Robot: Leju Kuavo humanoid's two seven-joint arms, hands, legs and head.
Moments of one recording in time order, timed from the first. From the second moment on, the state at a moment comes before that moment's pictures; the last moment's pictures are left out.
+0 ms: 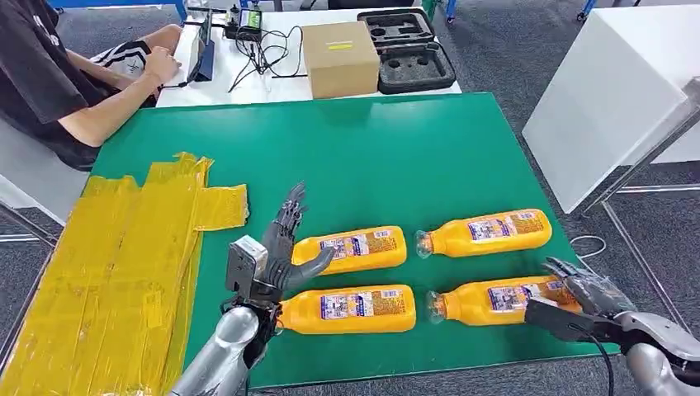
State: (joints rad) left arm -0.22 -0.20 -0.26 -1.20 0.00 0.02 -0.53; right arm -0.10 -0.55 0.04 -1.32 0.90 0.34 -0.32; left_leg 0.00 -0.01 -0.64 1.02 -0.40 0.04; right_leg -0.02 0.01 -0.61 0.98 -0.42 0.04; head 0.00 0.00
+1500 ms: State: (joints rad) left arm -0.24 -0.19 -0.26 -1.16 0.07 0.04 -0.55; right arm -0.13 -0.69 0.27 -1.39 0.73 0.37 -0.28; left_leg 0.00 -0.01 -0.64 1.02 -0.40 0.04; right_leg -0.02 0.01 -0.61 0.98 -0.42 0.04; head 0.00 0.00
